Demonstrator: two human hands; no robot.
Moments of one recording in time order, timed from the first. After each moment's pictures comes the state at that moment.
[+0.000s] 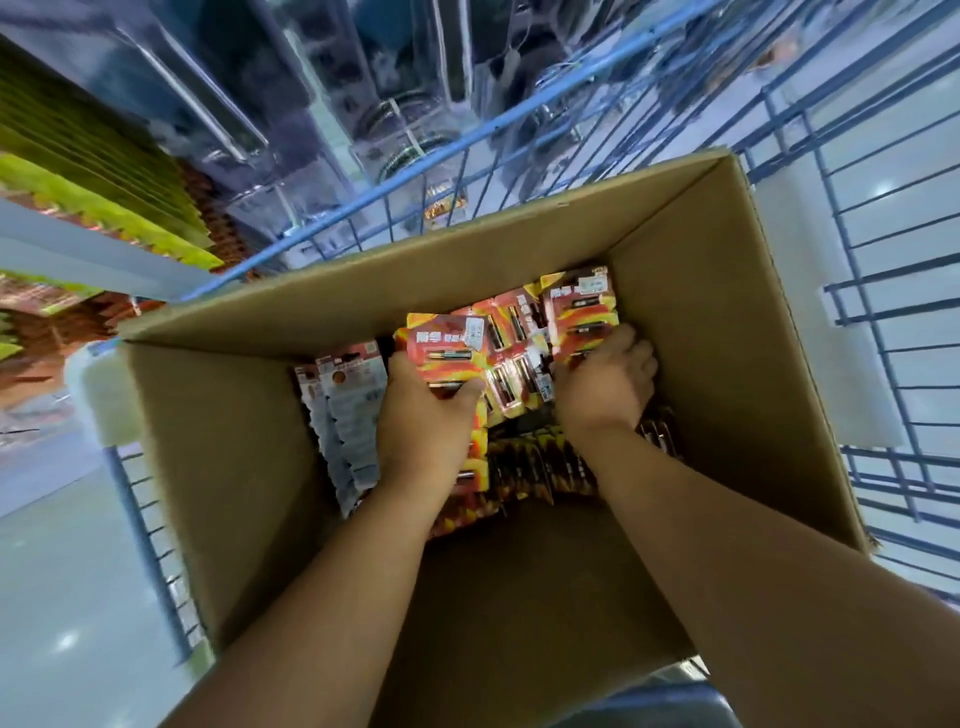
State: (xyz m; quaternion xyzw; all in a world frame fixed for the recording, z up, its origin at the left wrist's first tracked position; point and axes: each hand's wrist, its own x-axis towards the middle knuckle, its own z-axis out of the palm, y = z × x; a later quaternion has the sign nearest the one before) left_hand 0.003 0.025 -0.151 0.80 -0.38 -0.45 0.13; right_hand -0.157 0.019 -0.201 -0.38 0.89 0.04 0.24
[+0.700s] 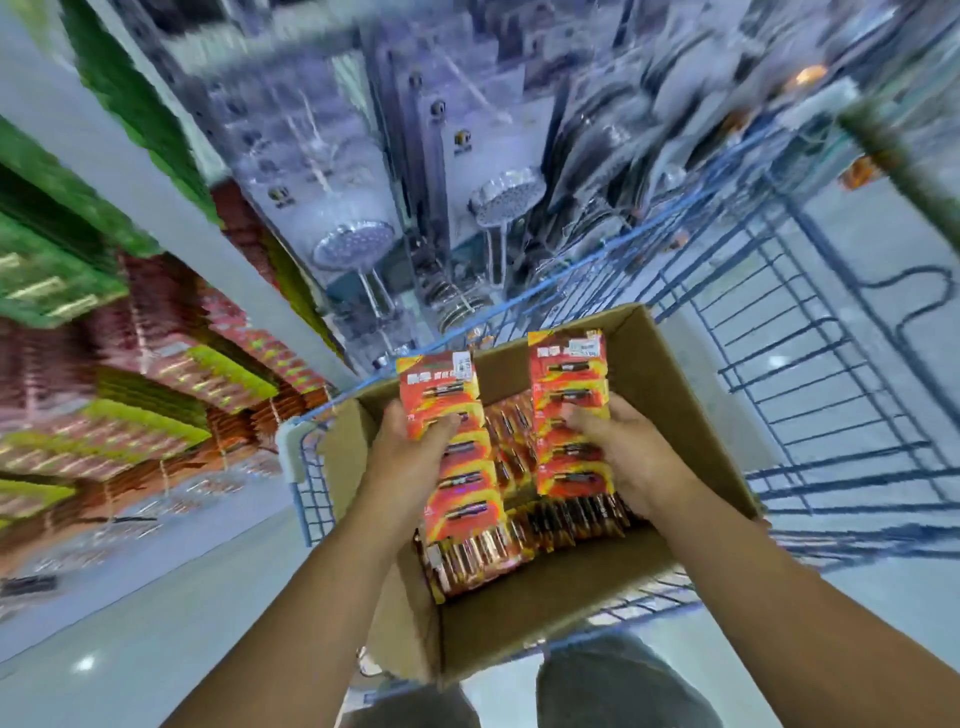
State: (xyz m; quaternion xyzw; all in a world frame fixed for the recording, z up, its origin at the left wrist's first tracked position) left_hand 0.095 0.039 0.018 0.65 -0.32 -0.61 0.31; right_hand -0.138 0.061 0.019 -0.18 0.65 -0.35 0.64
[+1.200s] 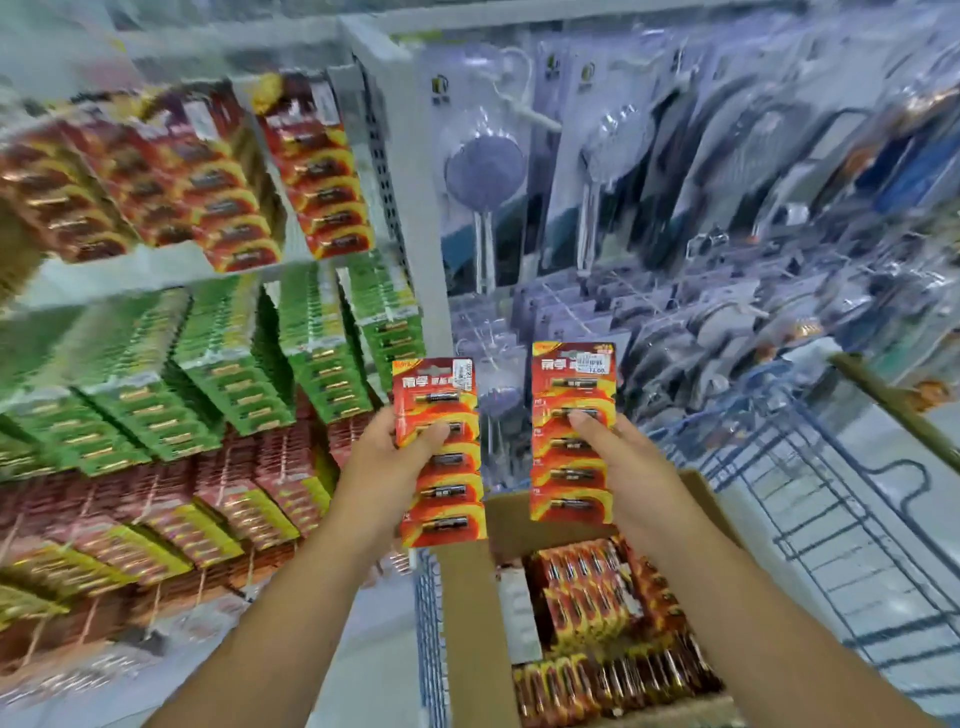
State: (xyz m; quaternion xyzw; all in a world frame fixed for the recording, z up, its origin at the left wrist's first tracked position) left_hand 0.218 0.076 0.243 0.56 -0.39 -0.56 0.47; right_hand -0.023 0.066 0.225 -0.32 0.51 -0.47 0.64
